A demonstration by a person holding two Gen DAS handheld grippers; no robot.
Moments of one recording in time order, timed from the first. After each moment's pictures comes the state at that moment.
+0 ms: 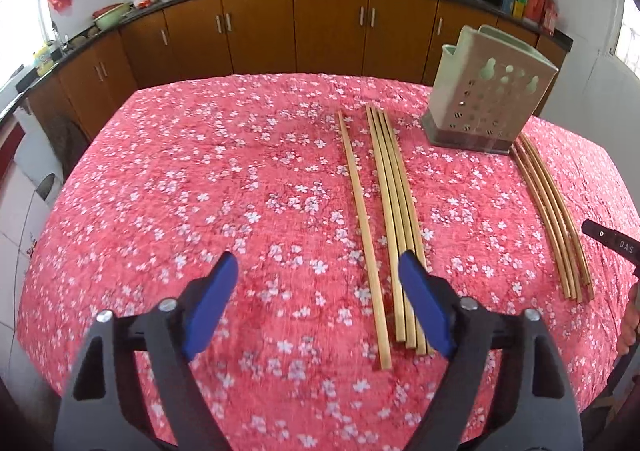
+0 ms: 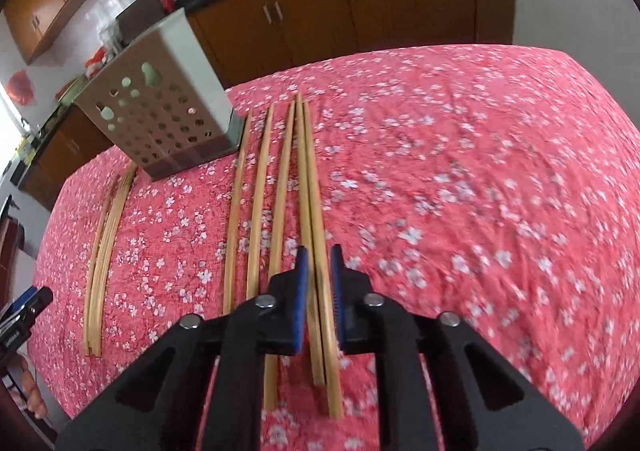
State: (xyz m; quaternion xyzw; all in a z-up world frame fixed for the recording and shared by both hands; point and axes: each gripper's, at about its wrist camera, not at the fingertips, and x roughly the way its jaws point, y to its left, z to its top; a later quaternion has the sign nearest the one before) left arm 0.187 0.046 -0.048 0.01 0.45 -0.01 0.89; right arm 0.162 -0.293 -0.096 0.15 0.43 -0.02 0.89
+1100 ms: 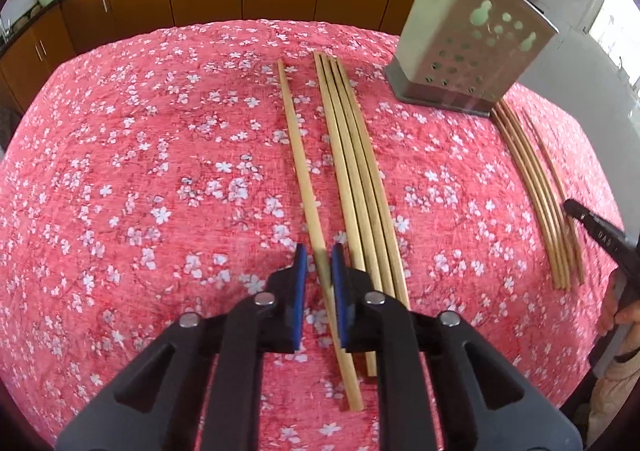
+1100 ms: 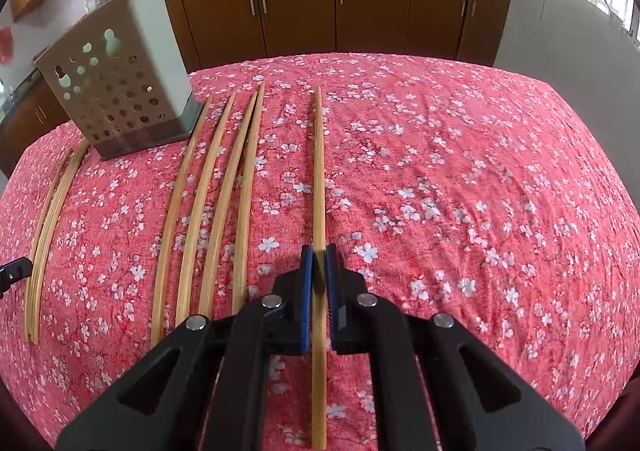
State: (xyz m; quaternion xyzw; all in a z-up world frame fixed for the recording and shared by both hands) left arm 0.237 0.035 -0.088 0.00 0.52 -0.10 0.85; right arm 0.184 -0.303 -0.106 0.07 0.44 -0.07 0.89
